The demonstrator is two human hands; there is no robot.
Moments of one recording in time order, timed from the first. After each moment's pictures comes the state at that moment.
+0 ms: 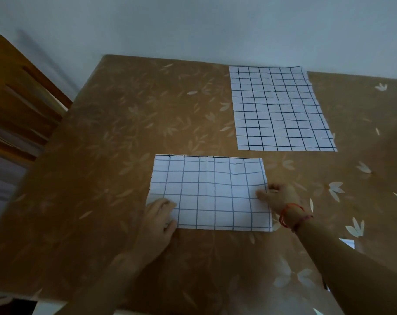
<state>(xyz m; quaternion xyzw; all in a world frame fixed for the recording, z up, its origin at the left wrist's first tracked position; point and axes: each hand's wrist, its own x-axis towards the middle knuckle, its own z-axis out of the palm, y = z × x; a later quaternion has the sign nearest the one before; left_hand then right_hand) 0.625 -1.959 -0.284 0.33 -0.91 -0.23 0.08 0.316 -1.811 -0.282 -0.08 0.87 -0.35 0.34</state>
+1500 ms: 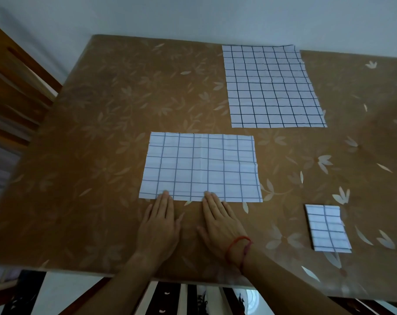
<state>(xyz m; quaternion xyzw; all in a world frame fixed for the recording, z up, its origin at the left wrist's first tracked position) 0.644 -1.898 -0.302 0.35 -0.93 -0.11 -0.07 0.495 -1.781 -0.310 -0.57 0.82 0.01 0.12</state>
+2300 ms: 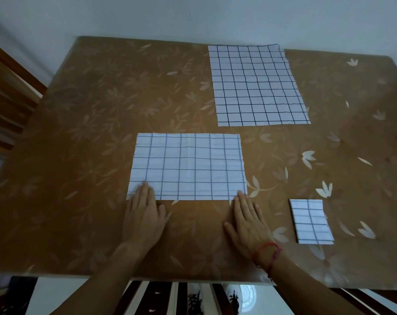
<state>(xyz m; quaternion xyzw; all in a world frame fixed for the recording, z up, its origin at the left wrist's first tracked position) 0.626 -1.909 -0.284 0.42 -0.90 -0.13 -0.03 0.438 -1.709 -0.301 -0.48 0.86 0.03 0.16</state>
